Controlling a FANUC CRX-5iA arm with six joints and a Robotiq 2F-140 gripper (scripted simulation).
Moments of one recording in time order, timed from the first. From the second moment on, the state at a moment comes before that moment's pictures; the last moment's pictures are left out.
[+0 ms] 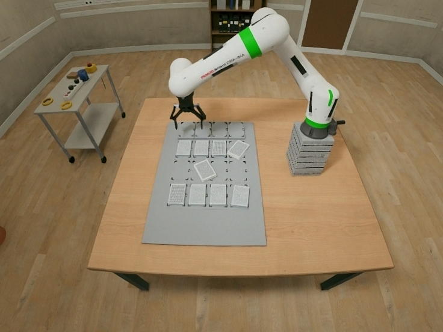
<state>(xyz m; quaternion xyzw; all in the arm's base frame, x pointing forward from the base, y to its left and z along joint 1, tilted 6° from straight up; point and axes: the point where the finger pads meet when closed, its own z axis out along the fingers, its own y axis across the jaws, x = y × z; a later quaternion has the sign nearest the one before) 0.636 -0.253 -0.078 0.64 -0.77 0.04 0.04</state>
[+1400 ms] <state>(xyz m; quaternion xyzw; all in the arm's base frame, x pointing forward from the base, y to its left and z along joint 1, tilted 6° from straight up) 0.670 -0.259 -0.078 0.64 -0.77 0.04 0.04</state>
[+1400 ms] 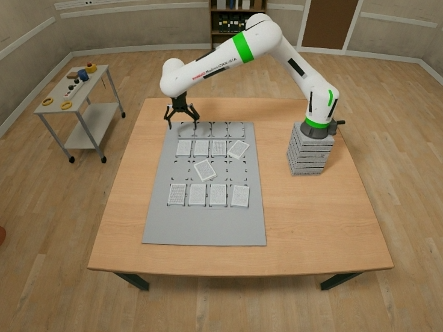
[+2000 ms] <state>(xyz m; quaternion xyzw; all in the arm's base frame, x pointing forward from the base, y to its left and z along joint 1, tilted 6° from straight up) 0.670 -0.256 -0.078 0.64 -0.77 0.04 0.04</state>
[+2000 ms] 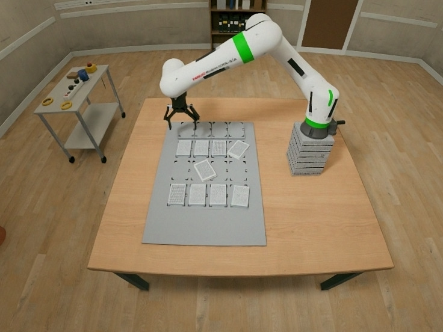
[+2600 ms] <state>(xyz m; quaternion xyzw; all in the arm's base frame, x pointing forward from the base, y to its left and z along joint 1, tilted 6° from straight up) 0.681 -0.196 -0.085 0.64 -0.77 0.04 0.04</state>
